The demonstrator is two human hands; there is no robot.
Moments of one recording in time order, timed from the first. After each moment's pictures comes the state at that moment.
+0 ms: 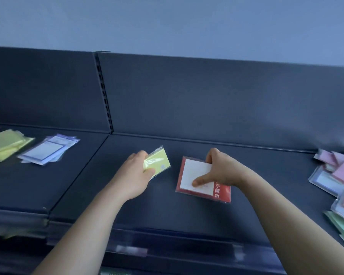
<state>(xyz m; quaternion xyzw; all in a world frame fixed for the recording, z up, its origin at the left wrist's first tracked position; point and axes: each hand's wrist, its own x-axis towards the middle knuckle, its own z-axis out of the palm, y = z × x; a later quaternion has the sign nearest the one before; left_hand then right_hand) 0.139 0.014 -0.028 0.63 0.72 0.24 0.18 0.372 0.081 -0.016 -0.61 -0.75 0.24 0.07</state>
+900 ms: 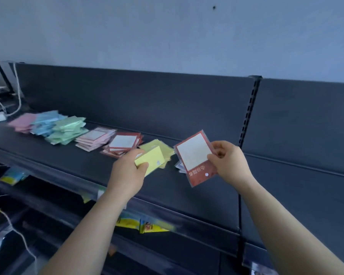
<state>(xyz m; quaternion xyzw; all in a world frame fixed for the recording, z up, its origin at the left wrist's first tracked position) -0.224 -0.097 0.004 0.45 0.79 0.41 0.05 -0.016 0.029 0.007 -0.47 -0.71 0.36 0.37</state>
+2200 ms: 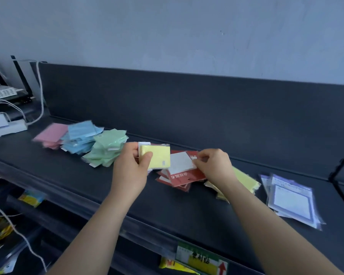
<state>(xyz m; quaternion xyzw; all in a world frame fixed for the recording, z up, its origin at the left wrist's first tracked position) -0.459 -0.064 0.003 0.42 0.73 0.54 0.05 -0.293 0.065 -0.012 -0.49 -0.77 0.27 0.30</state>
